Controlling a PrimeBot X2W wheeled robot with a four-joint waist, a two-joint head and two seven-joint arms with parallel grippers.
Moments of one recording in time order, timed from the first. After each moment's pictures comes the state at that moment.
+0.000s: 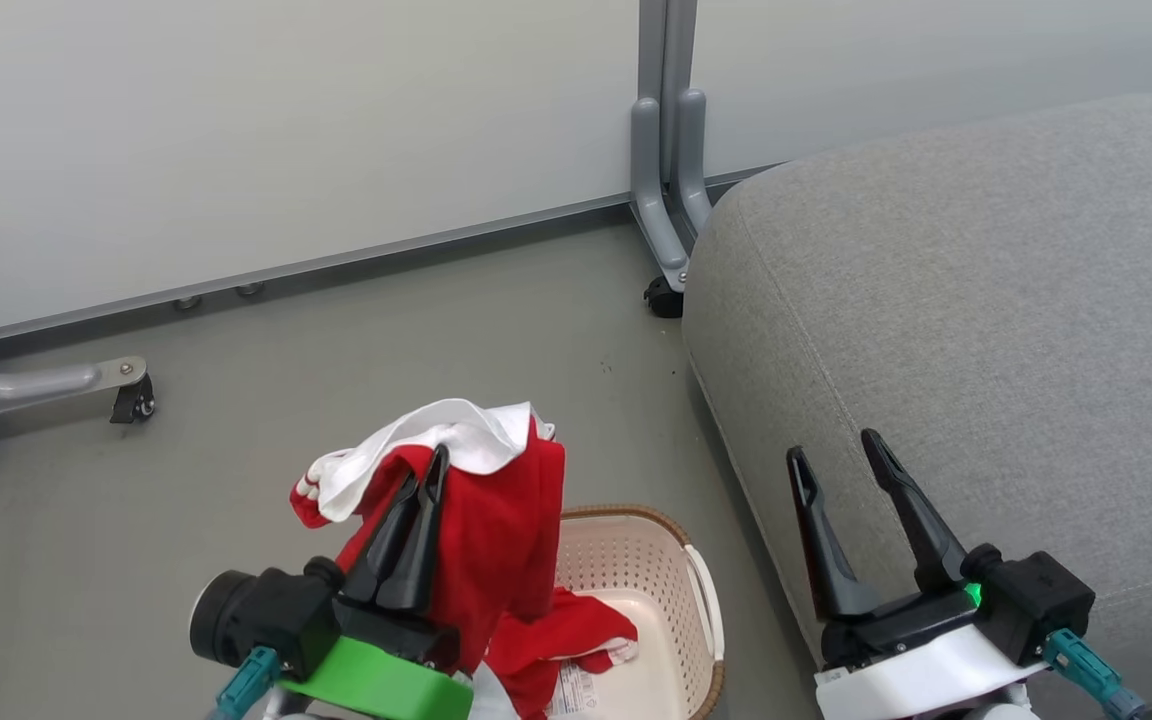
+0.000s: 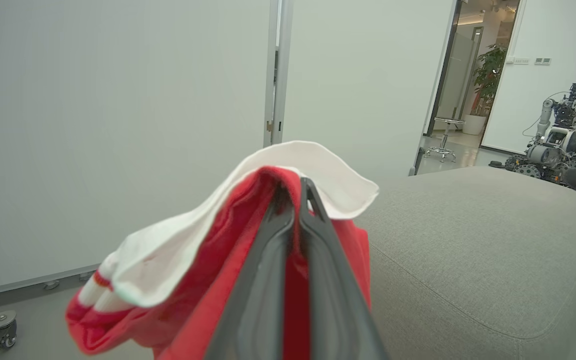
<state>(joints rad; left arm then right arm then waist) -0.02 0.10 -0.31 0.03 -0.28 -0.13 -0.26 0.08 -0.05 0.22 -0.08 0.21 0.13 -0.26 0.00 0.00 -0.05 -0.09</state>
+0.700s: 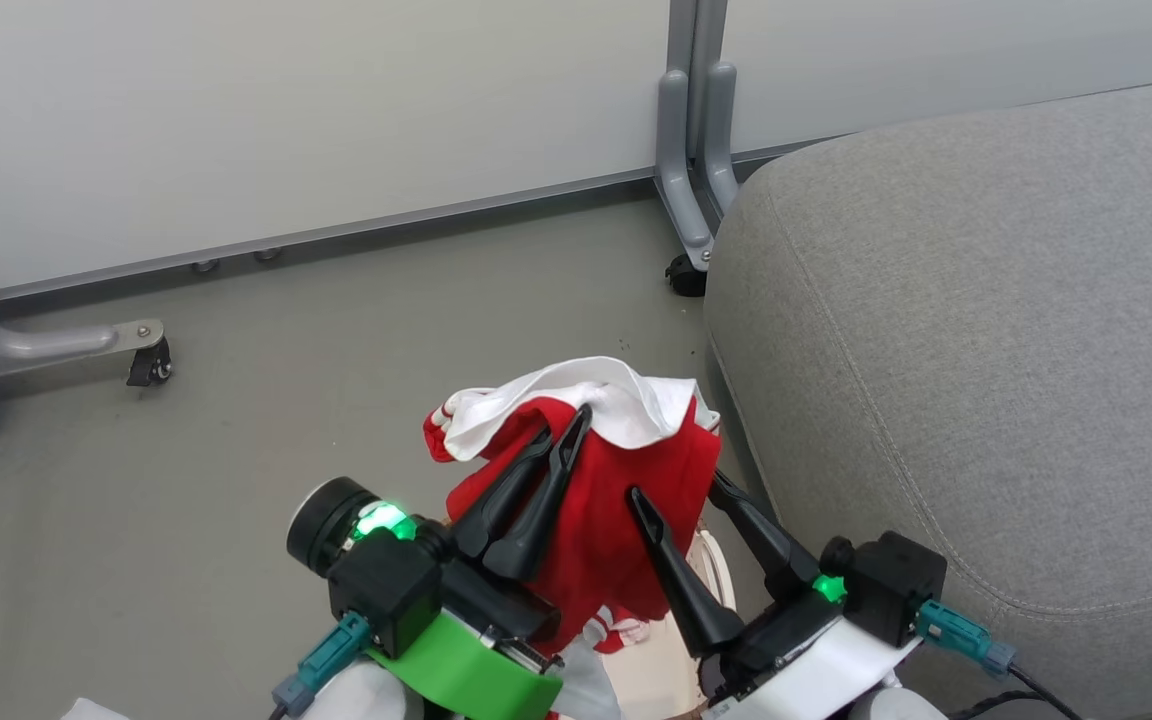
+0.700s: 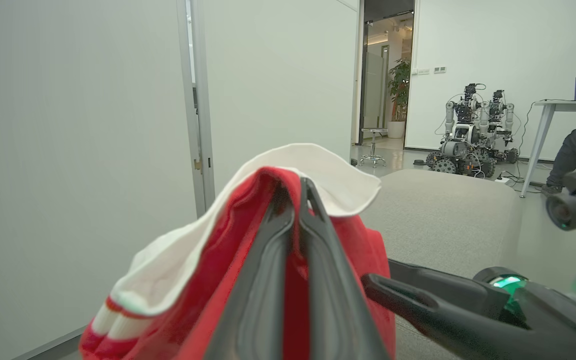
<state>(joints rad) -0.18 0.18 -0.57 -0.06 -0.33 -0.13 -0.26 -0.07 -0.12 0.54 0.01 0.44 0.13 -0.26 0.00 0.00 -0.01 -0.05</state>
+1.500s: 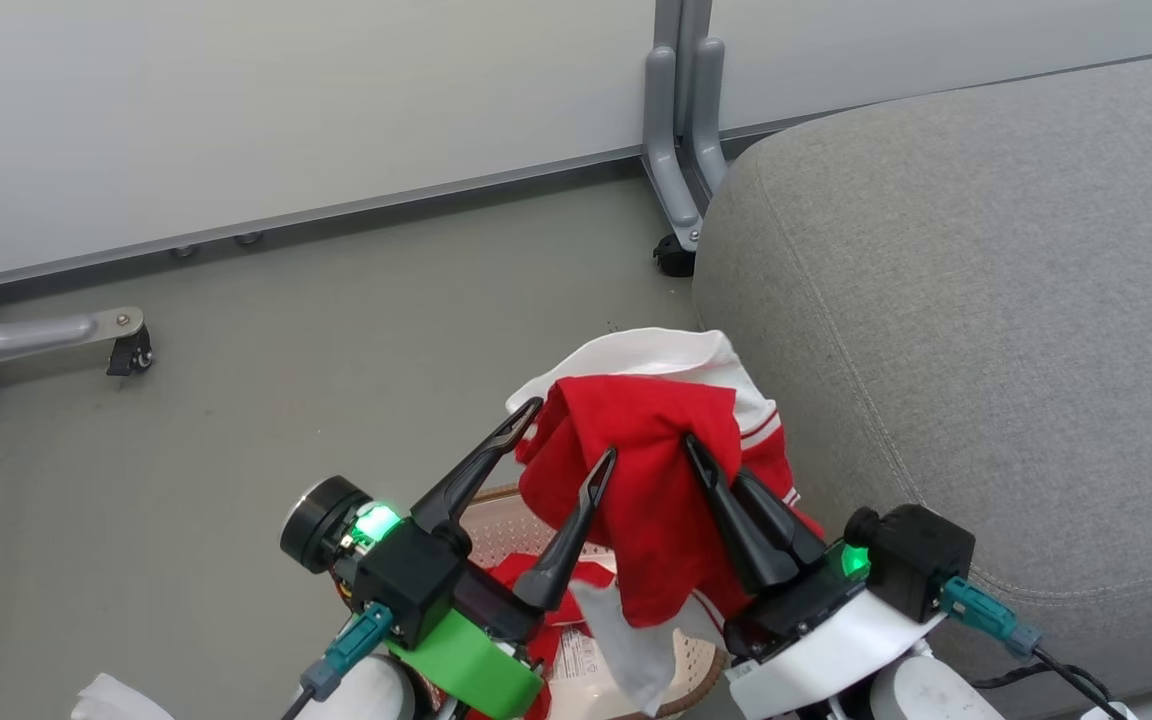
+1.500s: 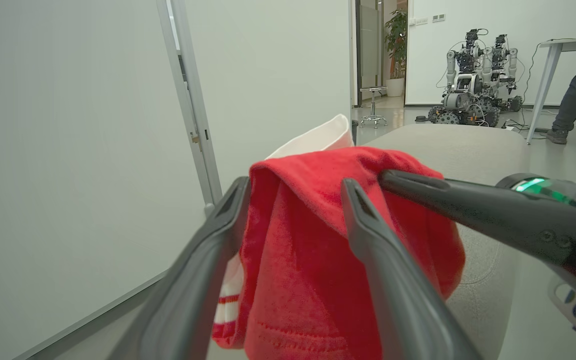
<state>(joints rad) -0.23 0.23 -0.62 0.04 -0.28 -0.11 -0.26 -0.10 -0.12 0.49 0.00 0.37 0.13 -0.26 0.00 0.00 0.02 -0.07</state>
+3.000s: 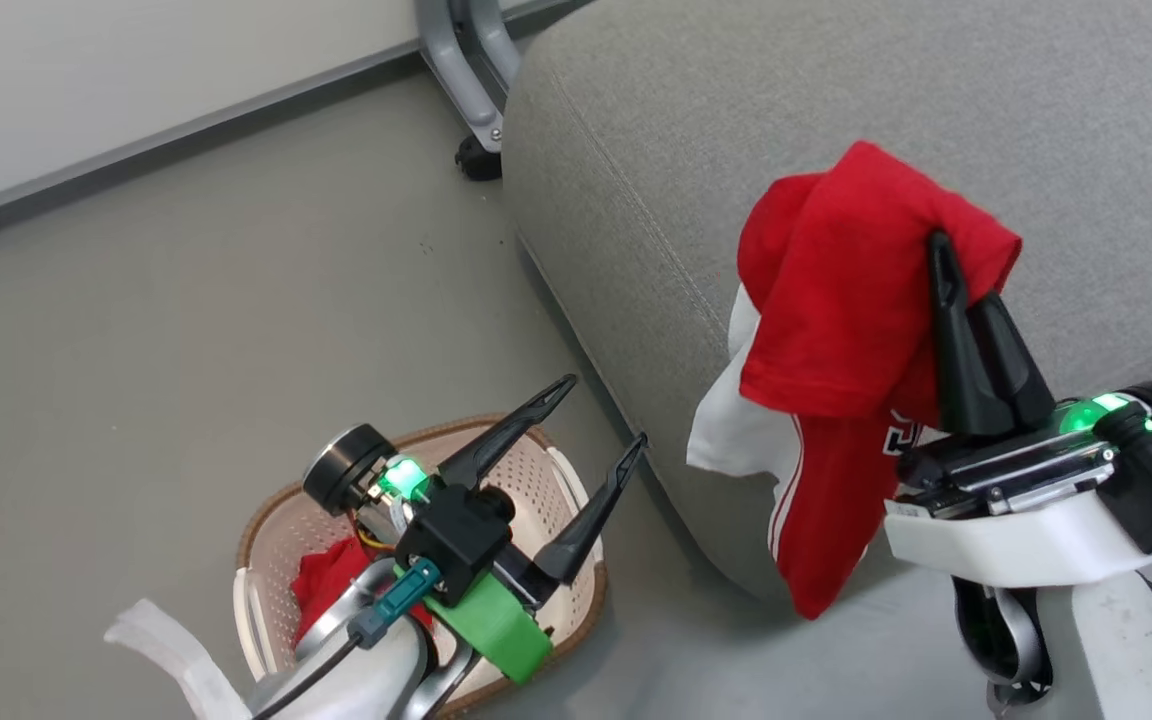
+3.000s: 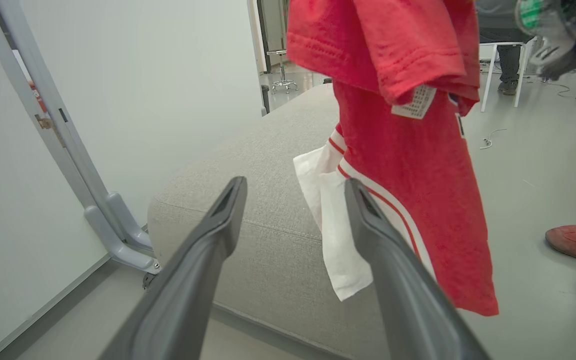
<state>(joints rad) -0.36 0.27 -0.72 0.10 -0.25 -0.12 -0.23 -0.14 -0.08 0.13 -0.24 0.18 0.13 -0.26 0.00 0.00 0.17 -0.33</state>
